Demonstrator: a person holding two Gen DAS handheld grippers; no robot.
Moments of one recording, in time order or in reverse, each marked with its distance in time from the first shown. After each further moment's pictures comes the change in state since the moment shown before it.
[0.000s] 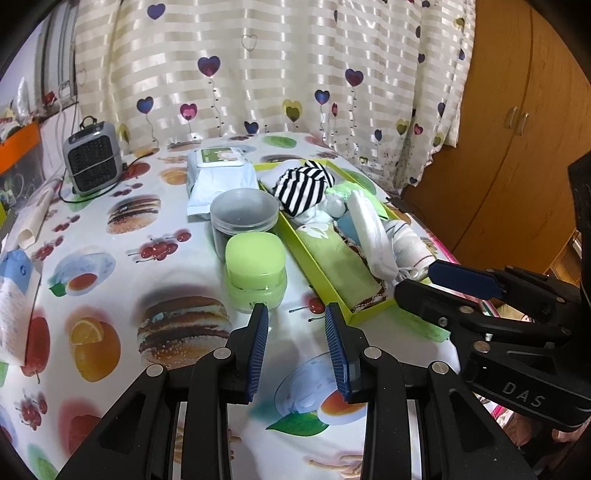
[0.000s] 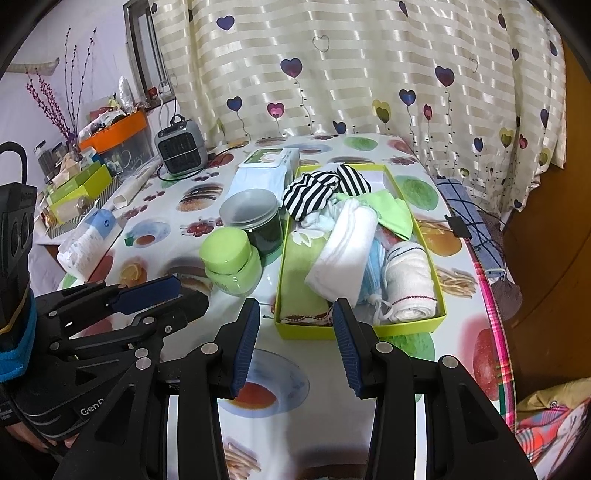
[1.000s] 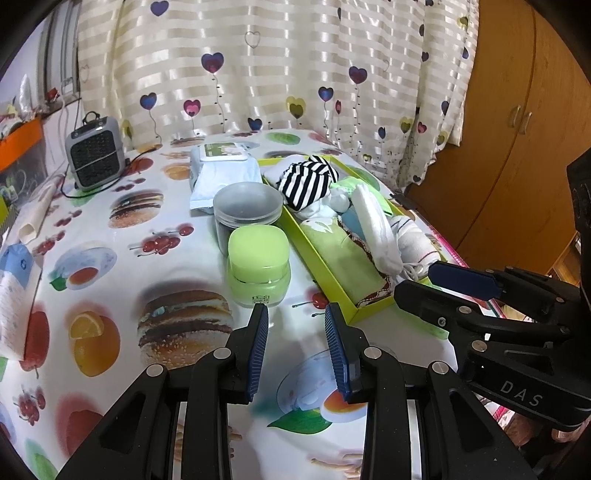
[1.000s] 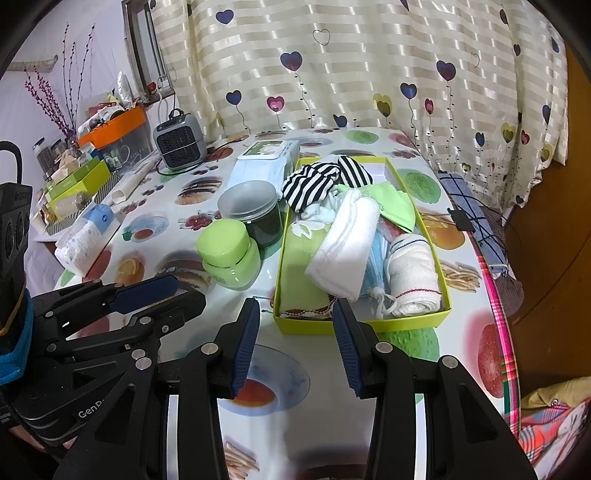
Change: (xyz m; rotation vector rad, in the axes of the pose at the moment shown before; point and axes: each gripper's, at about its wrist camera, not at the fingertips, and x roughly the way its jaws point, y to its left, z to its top) left arm 0.003 -0.001 -0.005 0.001 0.007 0.031; right arm 0.005 0.000 -0.003 0.001 0.010 0.003
